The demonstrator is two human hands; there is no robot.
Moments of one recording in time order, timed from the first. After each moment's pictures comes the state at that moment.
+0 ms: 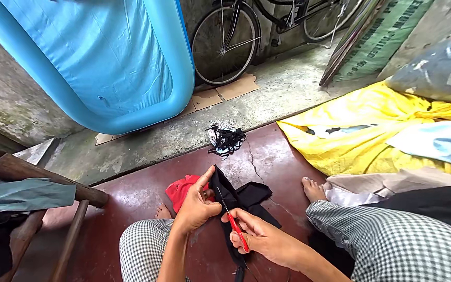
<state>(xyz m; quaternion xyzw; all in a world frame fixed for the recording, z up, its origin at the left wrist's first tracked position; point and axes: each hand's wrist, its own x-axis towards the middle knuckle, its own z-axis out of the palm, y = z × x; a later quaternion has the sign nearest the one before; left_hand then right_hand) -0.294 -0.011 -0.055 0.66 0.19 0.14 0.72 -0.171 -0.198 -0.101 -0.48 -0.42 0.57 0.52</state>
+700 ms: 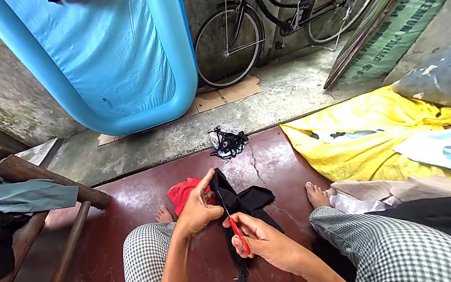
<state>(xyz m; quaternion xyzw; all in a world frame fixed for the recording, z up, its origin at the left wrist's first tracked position) -0.292 -0.003 -0.057 0.64 0.18 0.15 0.73 -0.167 -0.188 -0.103 -0.46 -0.40 0.58 0.54</state>
